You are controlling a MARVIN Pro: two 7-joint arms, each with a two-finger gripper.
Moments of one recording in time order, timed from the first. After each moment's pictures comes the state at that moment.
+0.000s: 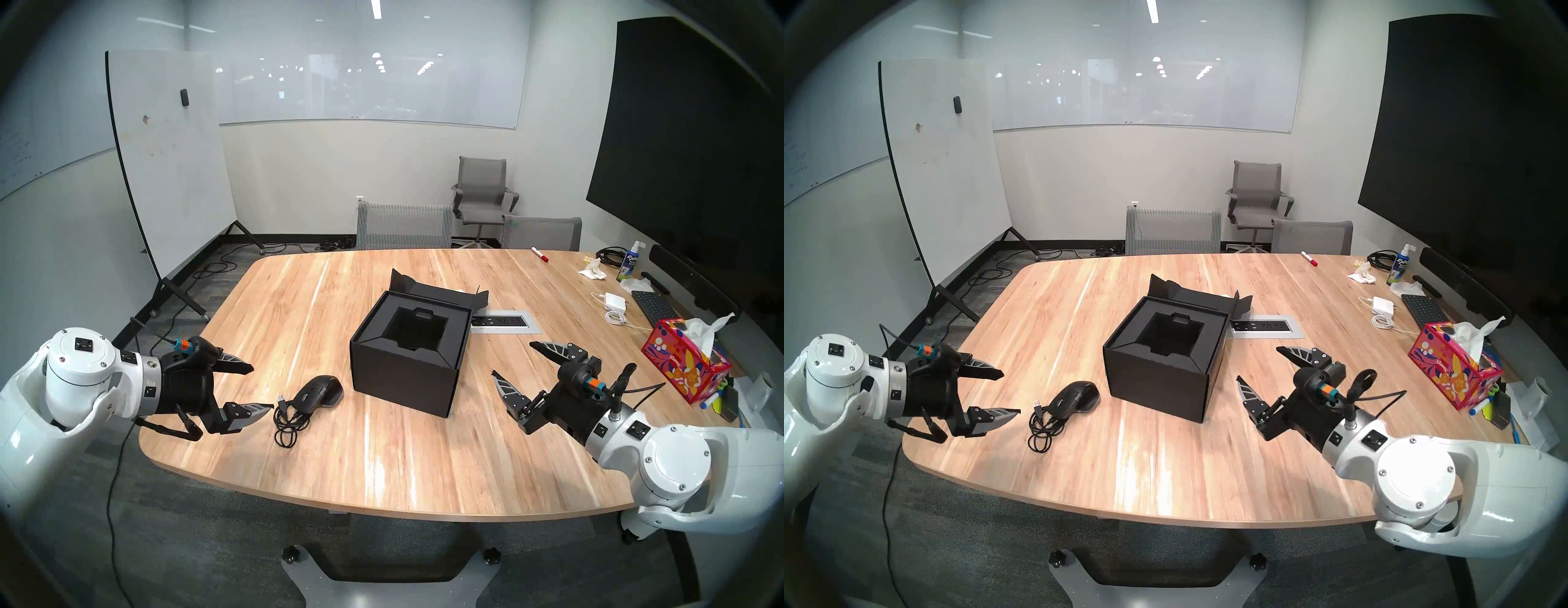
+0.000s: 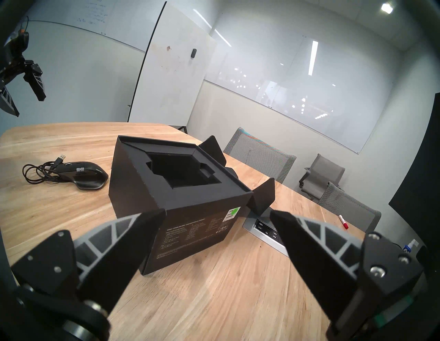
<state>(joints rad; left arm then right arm) 2.07 -0.56 -1.95 -2.09 -0.49 0.50 -0.76 -2.10 -0.10 1.41 -2.34 0.67 -0.07 -0.49</state>
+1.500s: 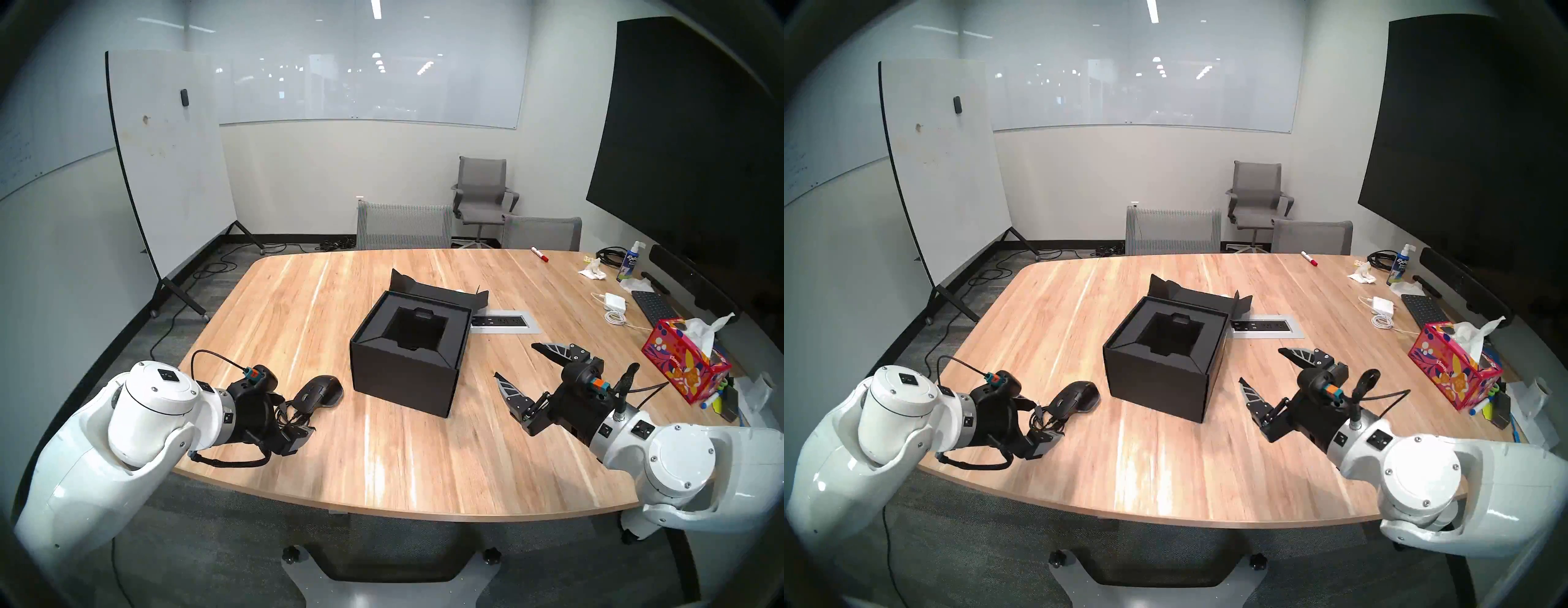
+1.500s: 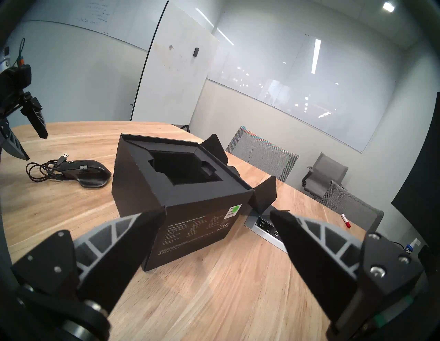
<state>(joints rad) 1.80 -0.74 -1.53 -2.15 -0.46 0.90 -0.36 -2.29 -0.10 1.61 -2.34 0.68 -0.08 -0.46</state>
